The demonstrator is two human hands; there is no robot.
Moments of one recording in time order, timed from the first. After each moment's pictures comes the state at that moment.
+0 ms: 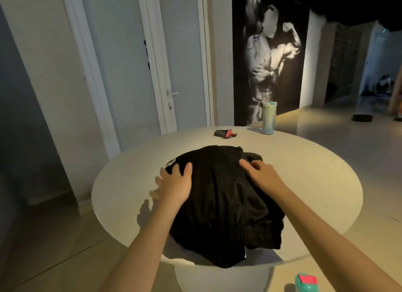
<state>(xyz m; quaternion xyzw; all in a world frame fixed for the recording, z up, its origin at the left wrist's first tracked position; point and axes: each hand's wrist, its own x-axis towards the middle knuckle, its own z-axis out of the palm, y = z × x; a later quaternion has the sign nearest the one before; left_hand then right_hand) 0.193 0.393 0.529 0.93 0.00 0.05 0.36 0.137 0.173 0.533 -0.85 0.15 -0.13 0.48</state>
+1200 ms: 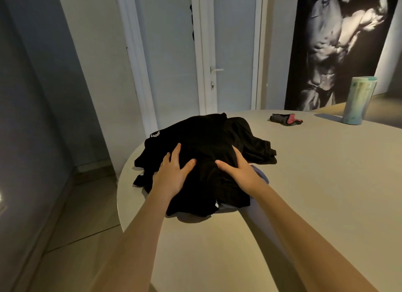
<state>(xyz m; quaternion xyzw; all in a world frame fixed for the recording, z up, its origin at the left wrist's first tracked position) 0.382 0.522 0.447 0.94 -0.03 0.14 0.31 0.358 0.318 0.451 -0.80 -0.09 -0.07 0.59</state>
